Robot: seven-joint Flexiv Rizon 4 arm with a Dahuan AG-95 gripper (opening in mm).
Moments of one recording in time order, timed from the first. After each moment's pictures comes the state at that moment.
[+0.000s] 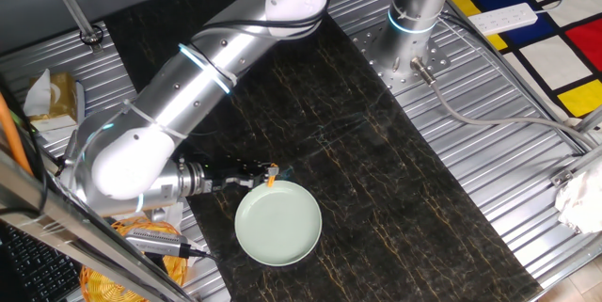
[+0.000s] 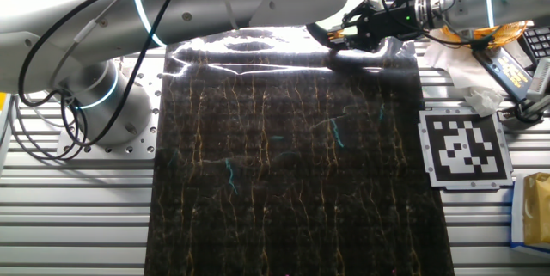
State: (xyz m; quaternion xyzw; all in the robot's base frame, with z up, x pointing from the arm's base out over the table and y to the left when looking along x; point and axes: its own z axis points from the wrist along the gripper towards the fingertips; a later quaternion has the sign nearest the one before) arm 0.496 0.175 0.044 0.22 -0.83 -0.18 0.47
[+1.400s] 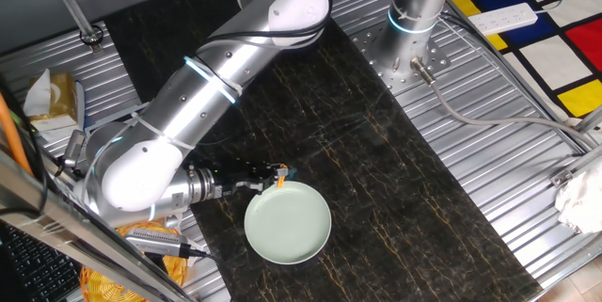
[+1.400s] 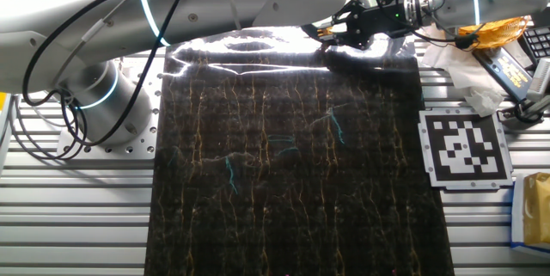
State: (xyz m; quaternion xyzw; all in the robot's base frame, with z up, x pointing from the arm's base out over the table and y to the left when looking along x) arm 0.481 0.186 0.043 0.23 -0.82 -0.18 0.50
